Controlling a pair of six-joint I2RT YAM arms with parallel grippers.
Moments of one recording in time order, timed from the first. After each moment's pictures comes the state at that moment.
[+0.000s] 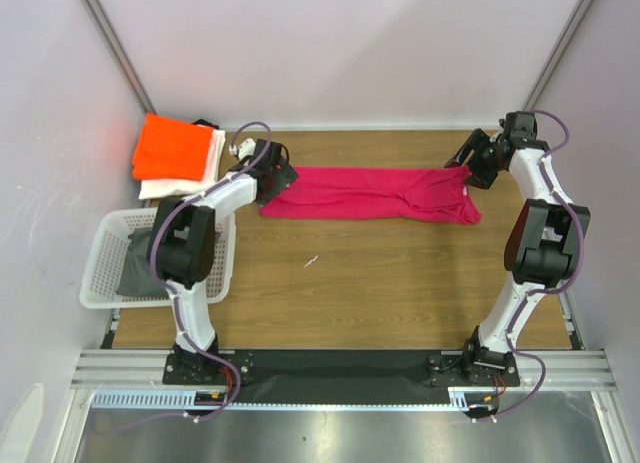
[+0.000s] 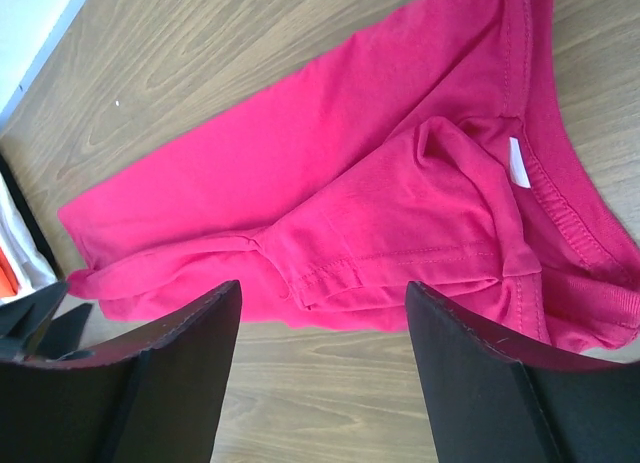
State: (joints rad) left arm -0.33 1.93 1.39 -0.30 -0.25 -0.91; right arm -0.19 1.92 1.63 -0.63 -0.41 0.48
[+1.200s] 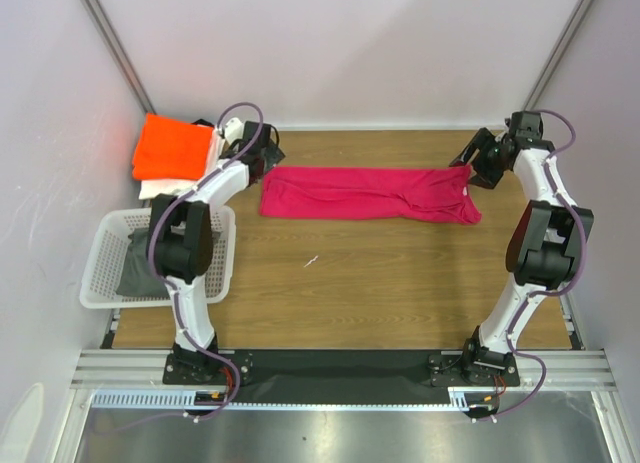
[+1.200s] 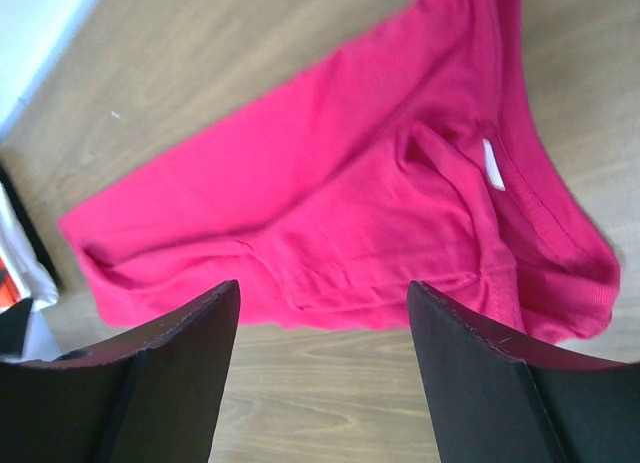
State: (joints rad) left arm -0.27 2.02 1.57 -0.32 -0.40 -0.87; right arm -0.21 1.91 1.64 -0.64 -0.40 0.47
